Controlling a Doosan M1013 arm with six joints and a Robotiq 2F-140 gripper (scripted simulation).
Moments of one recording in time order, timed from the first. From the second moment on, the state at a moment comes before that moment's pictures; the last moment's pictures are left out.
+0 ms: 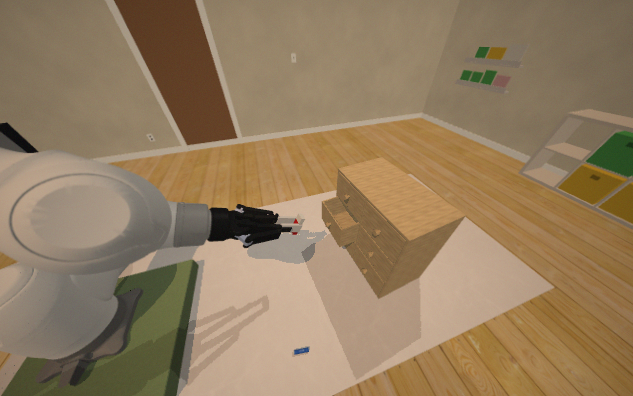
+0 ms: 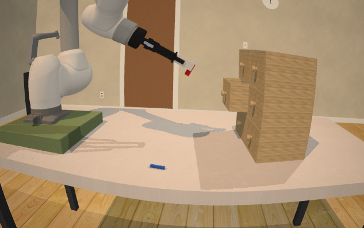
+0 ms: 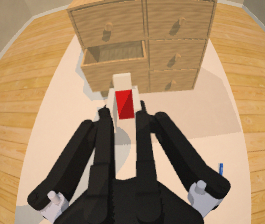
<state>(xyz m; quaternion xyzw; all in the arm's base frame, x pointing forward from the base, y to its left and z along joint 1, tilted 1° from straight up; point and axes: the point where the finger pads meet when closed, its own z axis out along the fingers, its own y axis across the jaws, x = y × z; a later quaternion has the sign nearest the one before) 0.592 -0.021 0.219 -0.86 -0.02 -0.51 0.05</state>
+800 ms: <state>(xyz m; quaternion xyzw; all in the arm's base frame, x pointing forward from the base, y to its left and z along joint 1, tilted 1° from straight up) 0.648 -0.017 0.212 -0.82 -0.01 -0.57 0.02</state>
